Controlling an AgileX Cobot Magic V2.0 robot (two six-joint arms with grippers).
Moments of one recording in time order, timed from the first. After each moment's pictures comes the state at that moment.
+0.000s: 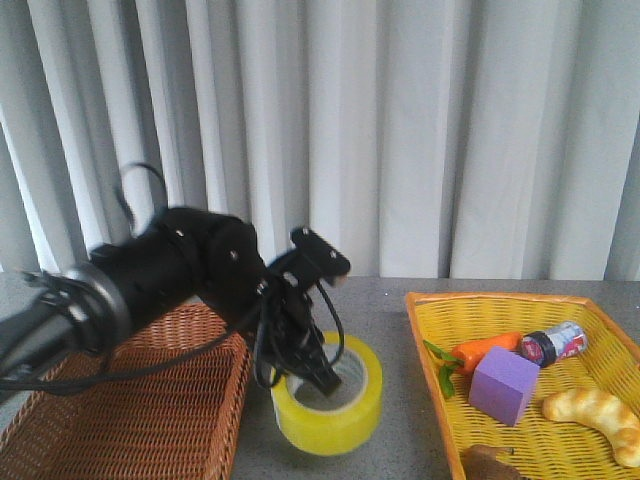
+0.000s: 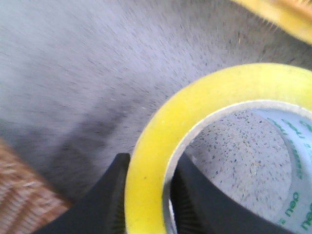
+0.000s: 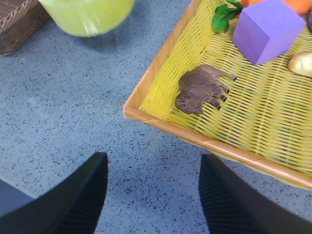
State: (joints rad) left arm -0.52 2.01 -1.97 -0.07 1.03 0.36; right arm 0.38 0.72 -0.66 0.01 0.69 0.01
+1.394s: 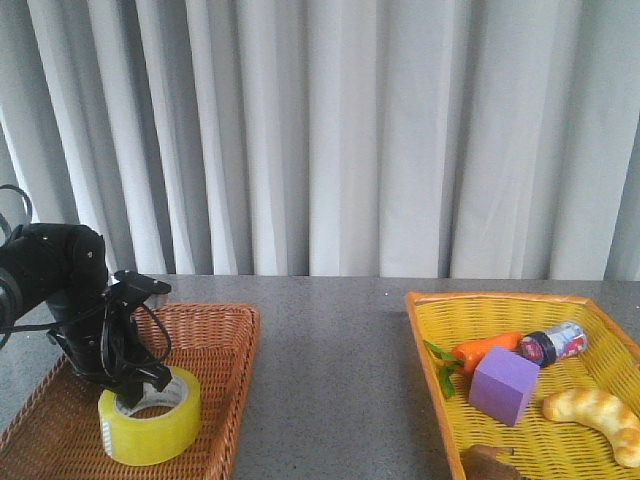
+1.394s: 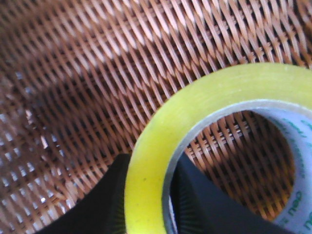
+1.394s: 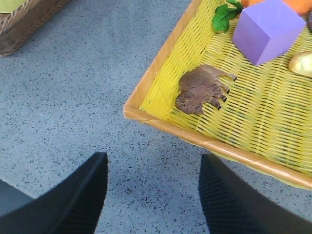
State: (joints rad) left arm -0.10 2.15 -1.97 -0.05 1.26 0.28; right arm 0.38 0.72 -0.66 0.01 0.69 0.01
